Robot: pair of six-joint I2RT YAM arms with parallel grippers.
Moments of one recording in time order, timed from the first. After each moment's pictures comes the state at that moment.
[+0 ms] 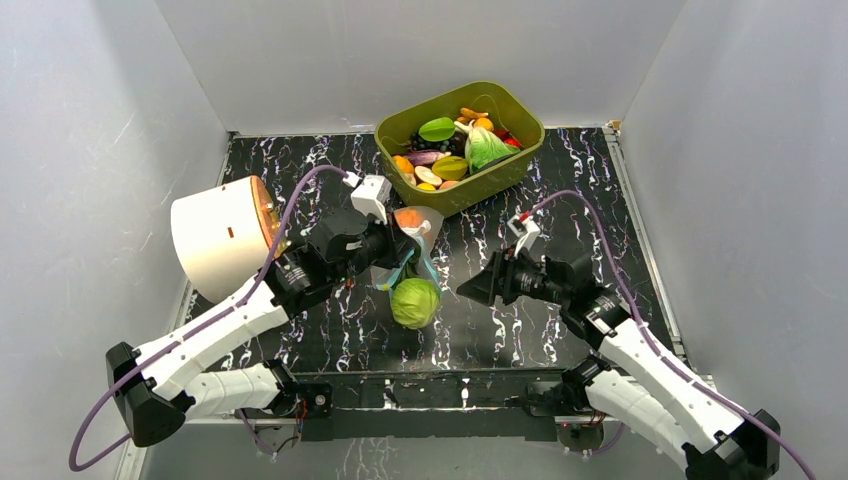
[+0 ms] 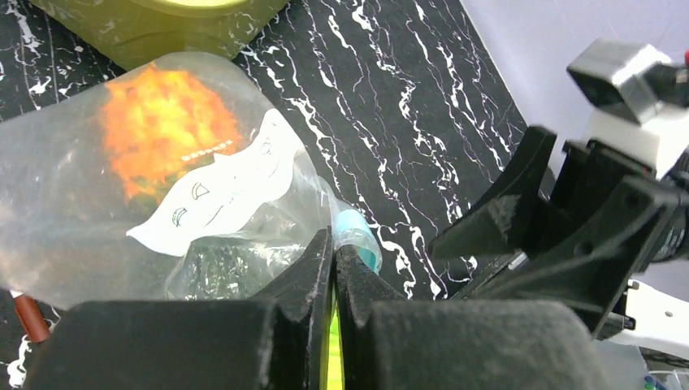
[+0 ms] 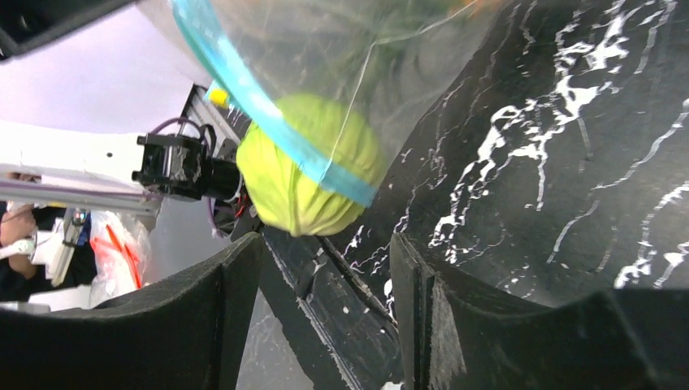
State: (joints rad) left arm -0.89 1.07 1.00 -0.34 -0.15 -0.53; right arm 0.52 0.73 0.58 -0.21 -0.51 0.60
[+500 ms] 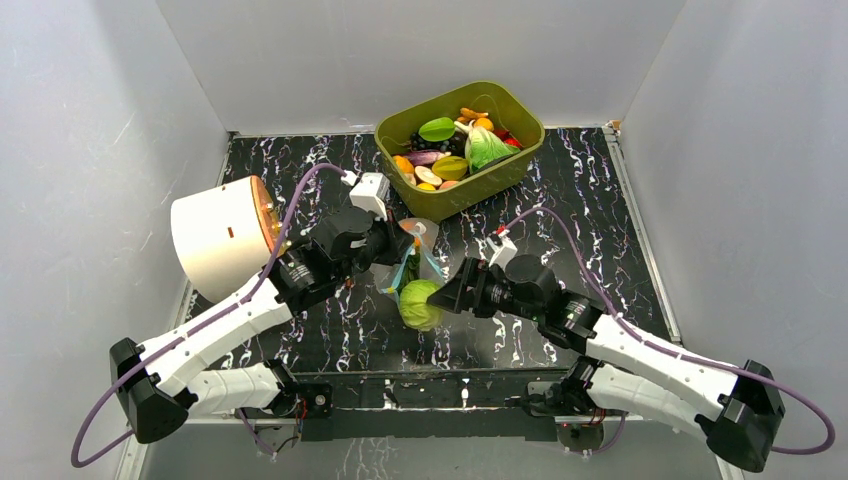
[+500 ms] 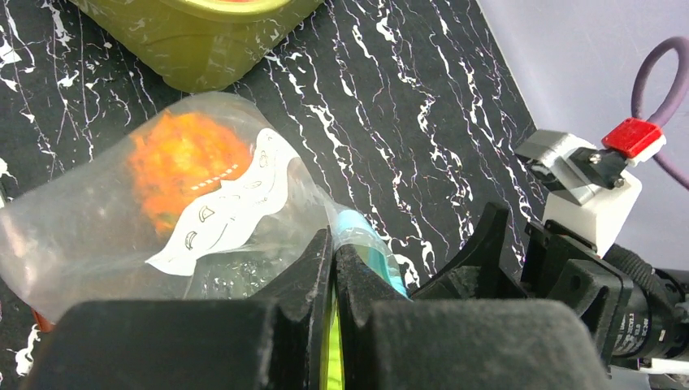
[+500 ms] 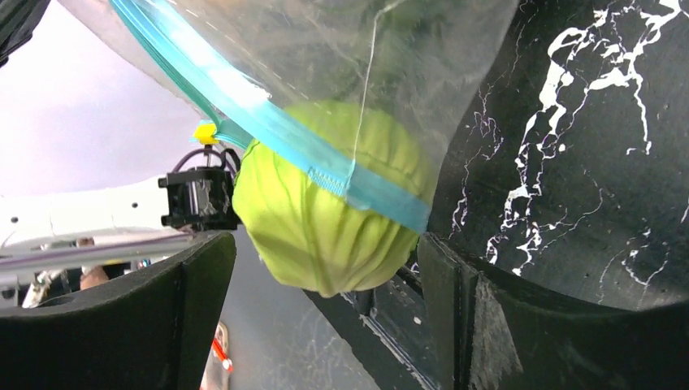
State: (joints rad) left arm -0.89 1.10 1.02 -0.35 -0.22 -0.56; right arm 0.85 0.84 0.55 -0.11 -0.19 0.93
